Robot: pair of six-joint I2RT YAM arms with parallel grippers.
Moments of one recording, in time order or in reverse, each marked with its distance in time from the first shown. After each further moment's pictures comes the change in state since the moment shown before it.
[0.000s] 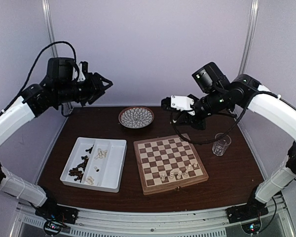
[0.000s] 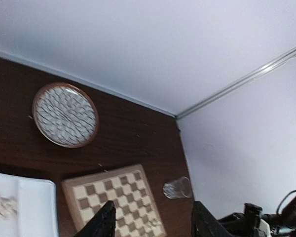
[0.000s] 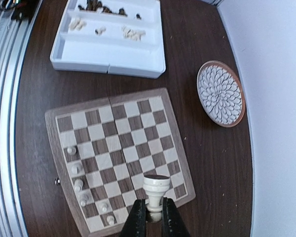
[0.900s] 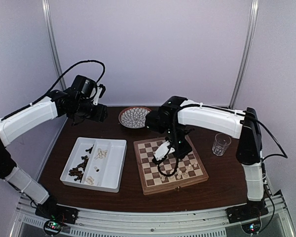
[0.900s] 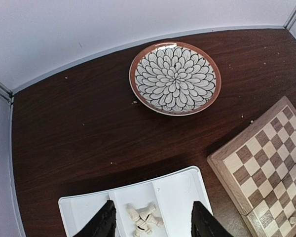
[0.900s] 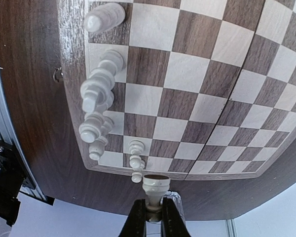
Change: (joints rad) left arm 0.129 0.200 -0.054 -0.209 -0.187 0.748; right arm 0.122 0.603 0.291 -0.624 0.383 -0.249
